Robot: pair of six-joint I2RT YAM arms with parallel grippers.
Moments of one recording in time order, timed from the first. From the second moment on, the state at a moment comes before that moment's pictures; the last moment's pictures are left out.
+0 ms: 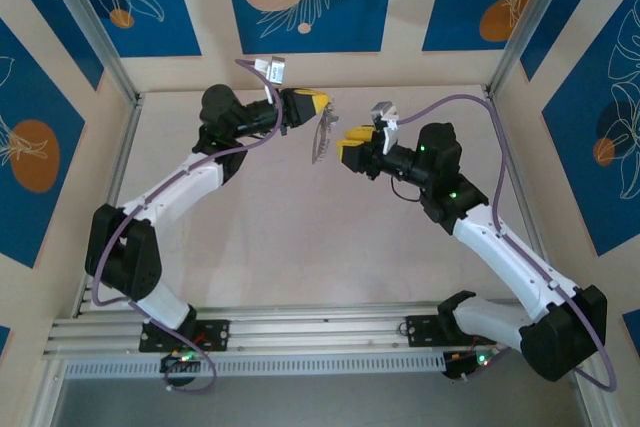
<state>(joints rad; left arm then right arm) -0.47 1.60 1.27 0.67 0.90 -0.81 0.48 1.09 0.94 0.07 -0.51 0.19</state>
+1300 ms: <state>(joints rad) -0.47 1.66 1.22 0.86 0.85 -0.99 0.50 1.35 1.11 0.18 -0.58 0.21</state>
